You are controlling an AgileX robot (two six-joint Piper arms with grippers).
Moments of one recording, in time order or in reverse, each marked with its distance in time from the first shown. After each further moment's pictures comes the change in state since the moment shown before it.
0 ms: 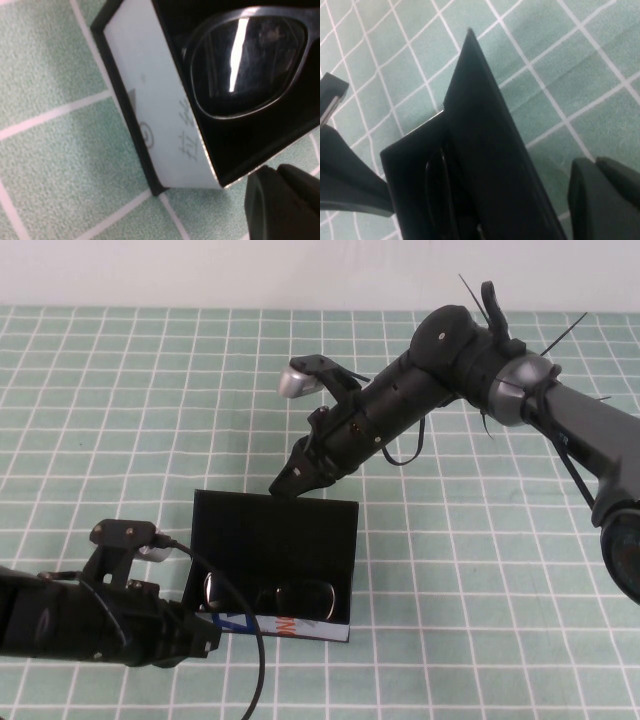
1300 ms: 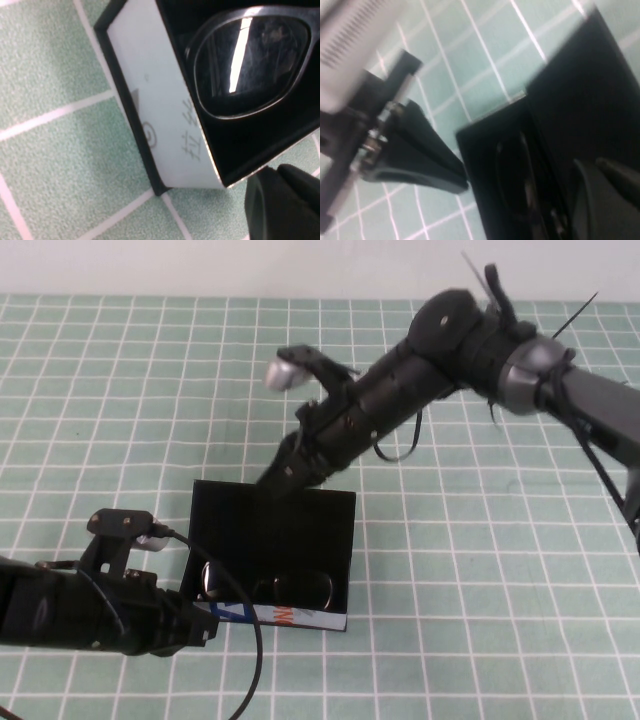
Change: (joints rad) right arm 0.035 -0.129 0.161 0.049 0.004 -0.068; left arm 0.000 0.001 0.000 0.000 -0.004 0.000
